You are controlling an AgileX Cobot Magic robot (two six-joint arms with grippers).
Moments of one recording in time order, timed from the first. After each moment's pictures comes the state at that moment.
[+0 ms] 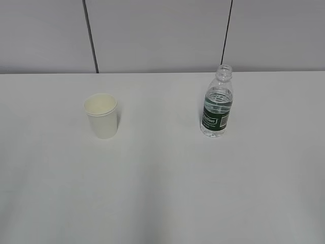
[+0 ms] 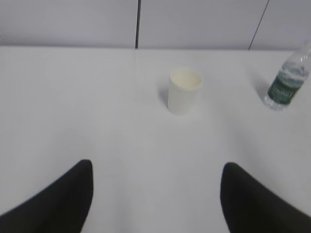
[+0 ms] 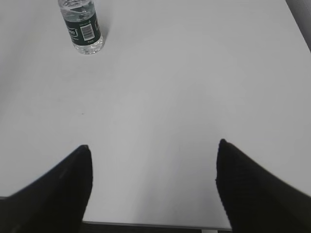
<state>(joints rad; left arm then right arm) -0.10 -0.02 -0.56 -0.07 0.99 -0.03 0.01 -0.02 -0.50 -0.01 1.14 -0.01</state>
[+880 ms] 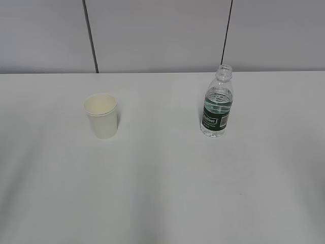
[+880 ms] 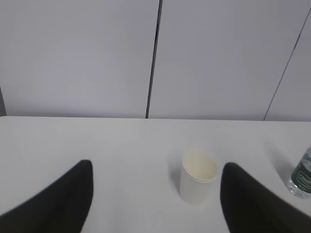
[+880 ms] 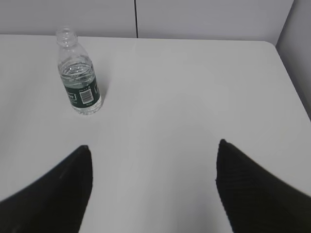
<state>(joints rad) -0.10 0.37 -0.57 -0.05 0.47 -0.03 0.01 0.32 -0.55 -0.03 0.74 -0.01</state>
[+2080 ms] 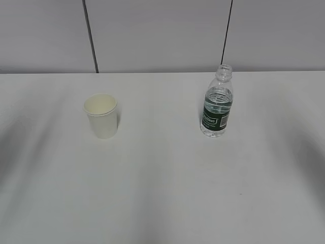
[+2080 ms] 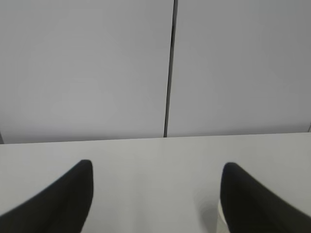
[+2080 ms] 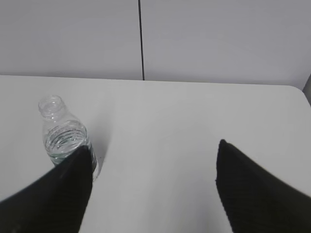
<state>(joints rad) -0.10 0.96 -0.57 0.03 -0.13 -0.03 0.01 0.91 -0.65 -0.01 0.21 -0.01</state>
